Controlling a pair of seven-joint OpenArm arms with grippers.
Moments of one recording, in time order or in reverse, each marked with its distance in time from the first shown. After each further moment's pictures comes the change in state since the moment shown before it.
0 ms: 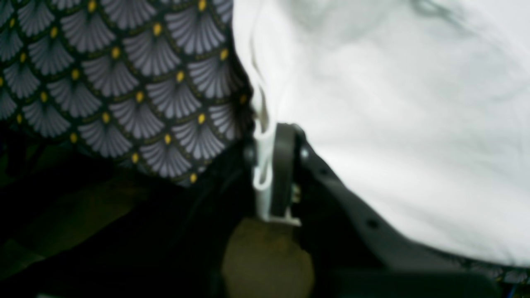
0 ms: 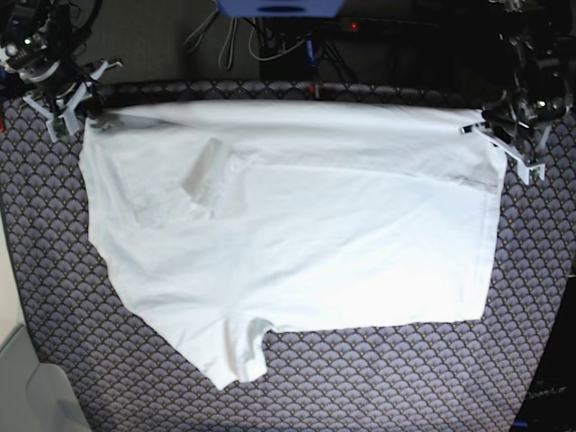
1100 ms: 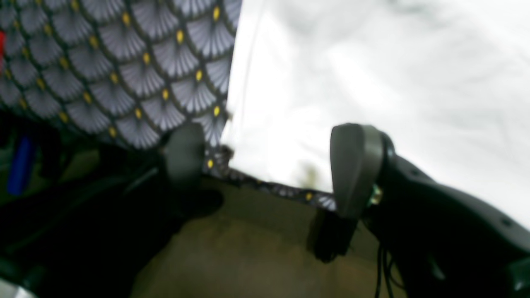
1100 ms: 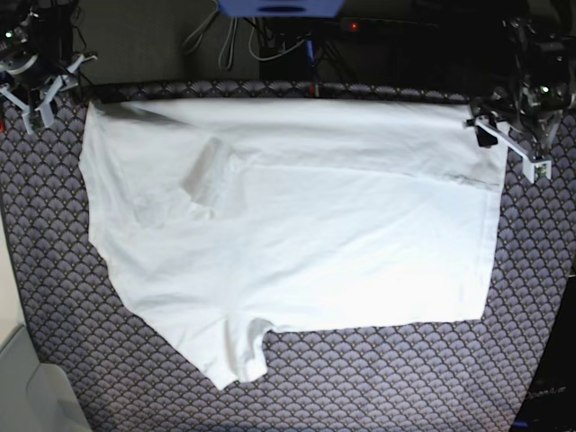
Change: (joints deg) left arm 4.3 -0.3 -0.5 8.8 0.9 0.0 0.2; right arm -2.8 2.8 5.3 0.1 0.0 -0.2 0.0
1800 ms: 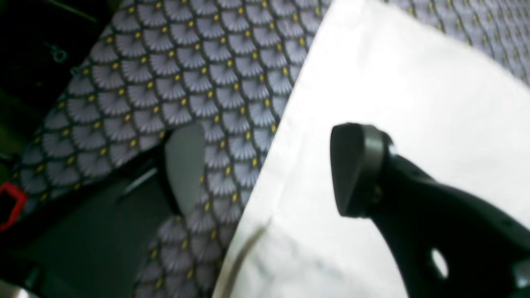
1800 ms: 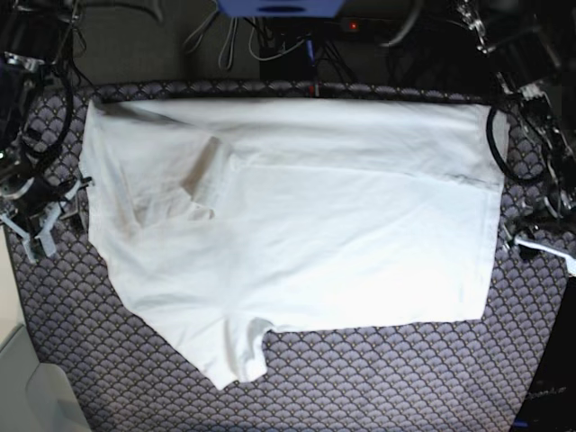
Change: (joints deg) left arm -29.5 0.0 -4.6 -19.9 0.6 0.6 -6.9; right arm 32.3 7.1 -12.5 -13.4 -2.3 -0.1 -0.7
